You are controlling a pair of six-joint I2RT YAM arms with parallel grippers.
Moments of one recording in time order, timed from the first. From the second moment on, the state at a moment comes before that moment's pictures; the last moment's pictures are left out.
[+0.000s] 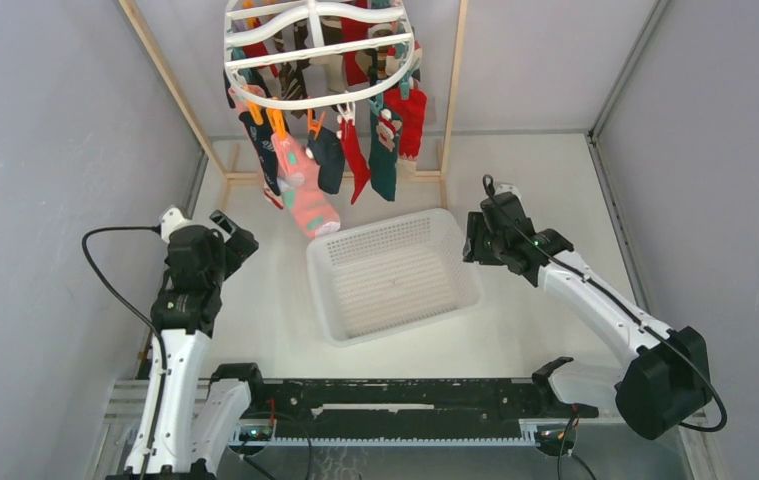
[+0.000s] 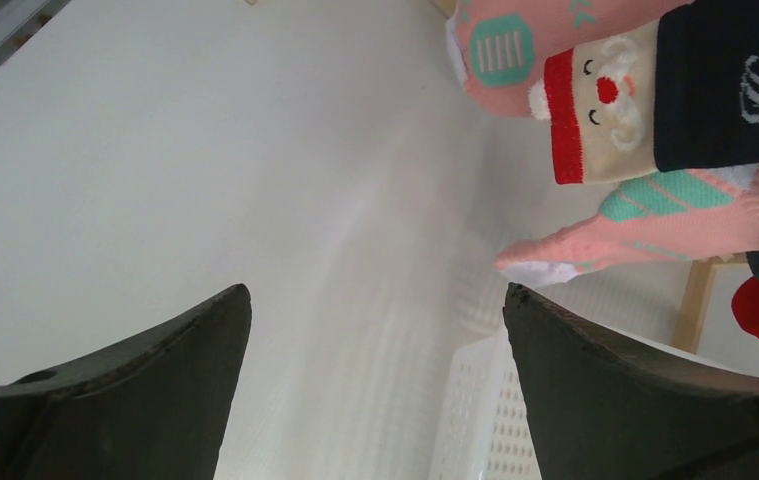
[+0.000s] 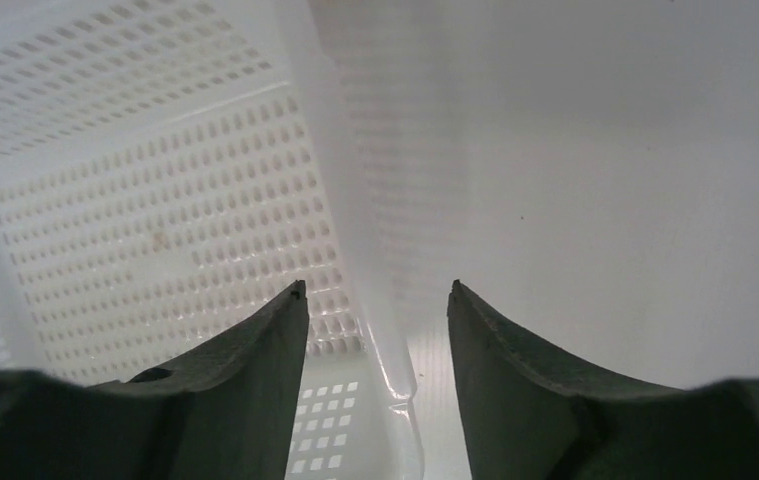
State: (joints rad) left arm 0.04 0.70 0.76 -0.58 -0.20 -0.63; right arm 0.49 1.20 0.96 -0.62 0.18 0.46
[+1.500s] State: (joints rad) left arm 0.04 0.76 0.78 -0.52 -0.21 -0.63; right arm 0.85 1.04 0.69 -0.61 0.27 0.82
